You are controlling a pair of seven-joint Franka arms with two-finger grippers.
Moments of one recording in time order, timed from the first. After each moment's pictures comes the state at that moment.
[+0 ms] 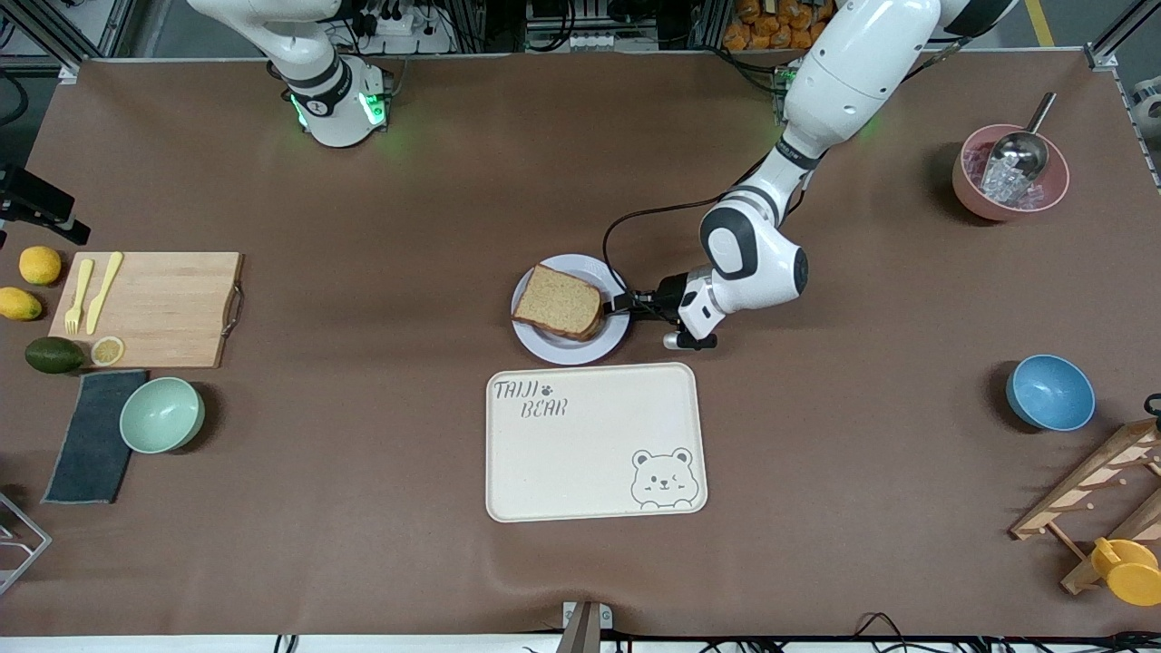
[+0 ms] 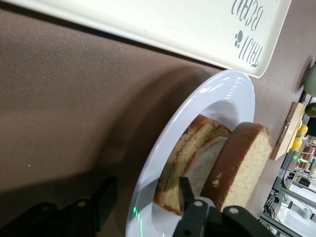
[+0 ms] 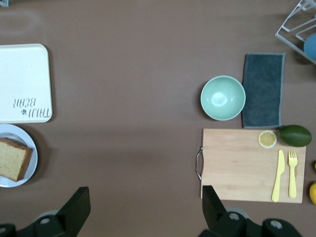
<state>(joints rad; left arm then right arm) -0.41 0.63 -0.24 -2.01 -1.46 2.53 0.54 -0.05 0.03 -0.06 -1.43 0.06 1.52 -0.12</state>
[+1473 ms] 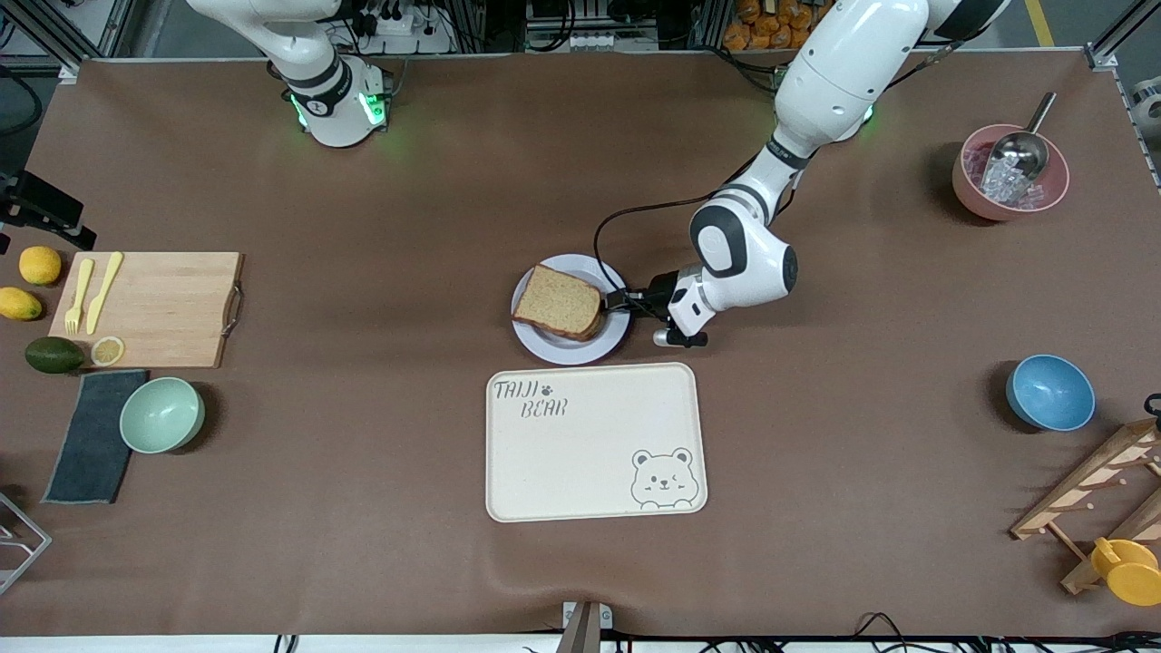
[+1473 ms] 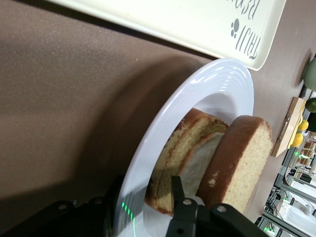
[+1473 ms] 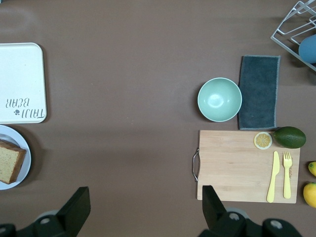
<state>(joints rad) -0.44 0.64 -0.24 -1.99 -1.48 2.54 0.56 -0.03 0.03 -0.05 -1.45 0.03 1.52 -0.11</state>
